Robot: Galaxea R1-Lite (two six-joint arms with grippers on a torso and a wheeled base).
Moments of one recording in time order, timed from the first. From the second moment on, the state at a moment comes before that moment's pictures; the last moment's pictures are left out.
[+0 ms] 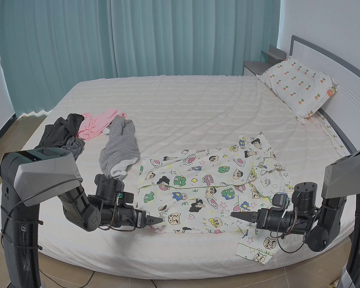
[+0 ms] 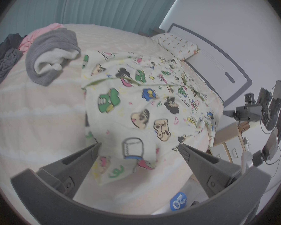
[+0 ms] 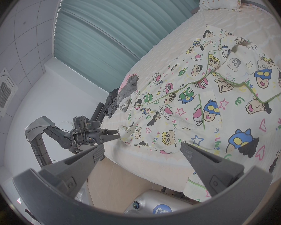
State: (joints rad) left arm -0.31 2.37 -0.81 -0.74 -0.38 -0.13; right arm 0.32 2.28 -0.31 -1.50 0.50 0.62
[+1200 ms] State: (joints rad) left arm -0.17 2.28 -0.62 -0.61 -0.36 0.01; right arm 0.30 2.28 -0.31 -1.50 0.50 0.61
